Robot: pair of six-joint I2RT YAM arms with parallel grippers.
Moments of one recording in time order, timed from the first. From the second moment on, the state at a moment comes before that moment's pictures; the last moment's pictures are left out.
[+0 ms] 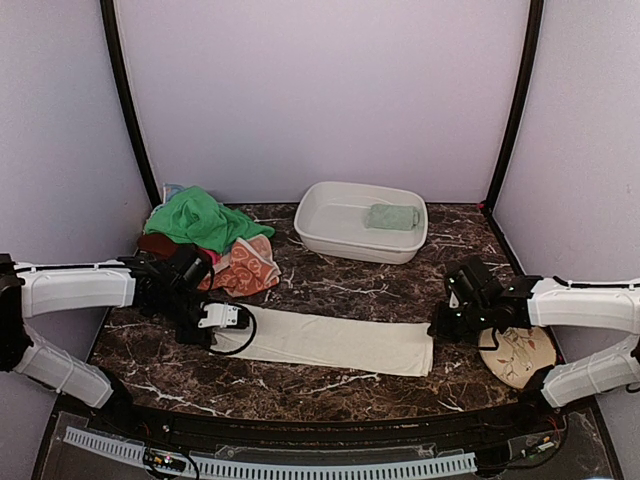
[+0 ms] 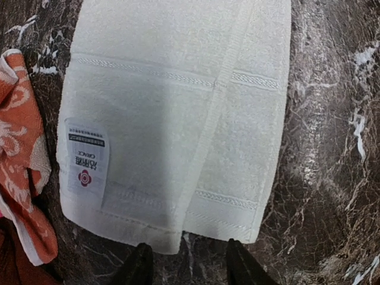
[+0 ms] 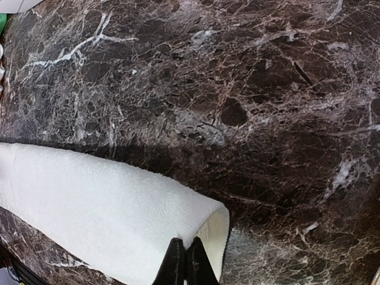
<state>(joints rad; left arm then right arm) -0.59 1.31 0.72 -0.63 0.04 0.92 0.68 1.18 0.56 -0.42 0.03 0.86</state>
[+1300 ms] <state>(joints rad) -0.67 1.30 0.68 -0.44 -0.15 1.07 0.63 1.20 0.60 -0.43 -0.03 0.84</state>
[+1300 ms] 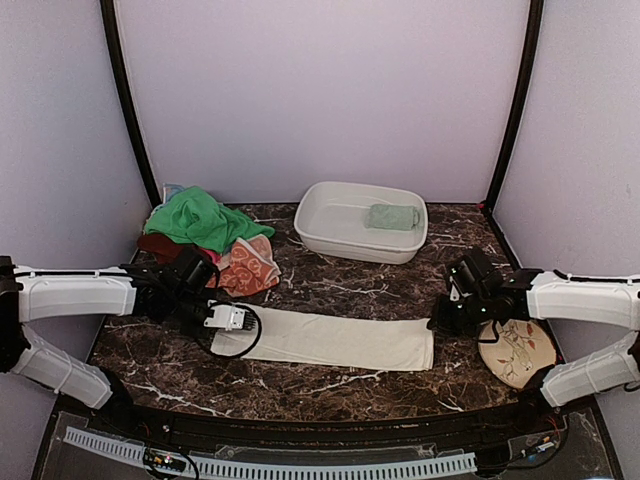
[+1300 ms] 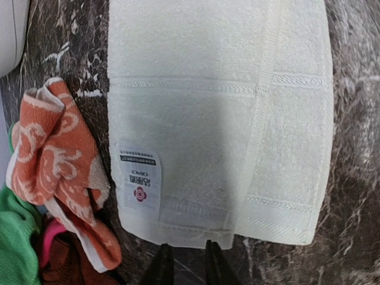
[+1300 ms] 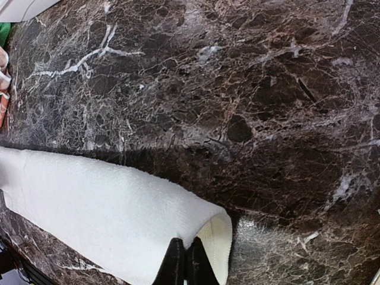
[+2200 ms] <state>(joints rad) -0.69 1.38 0.59 -0.28 -0.20 1.16 0.61 1.24 0.60 -0.43 -0.08 0.84</state>
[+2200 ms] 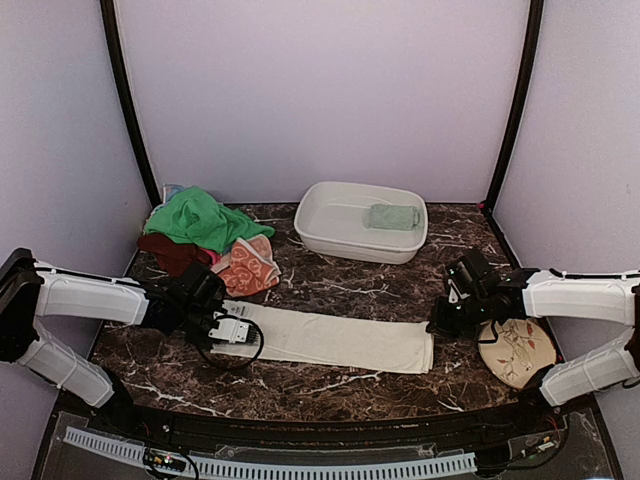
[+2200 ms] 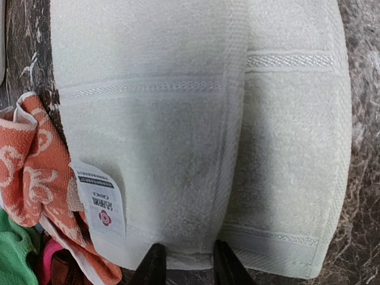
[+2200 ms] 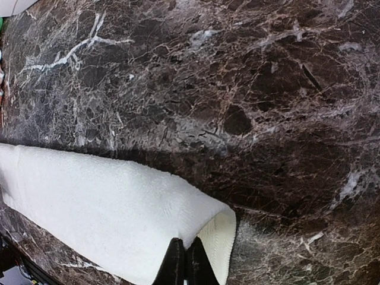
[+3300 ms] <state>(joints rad) -0.69 1.32 0.76 -0.41 -0.16 1.06 0.55 1.25 0.63 -0.45 -0.11 0.80</state>
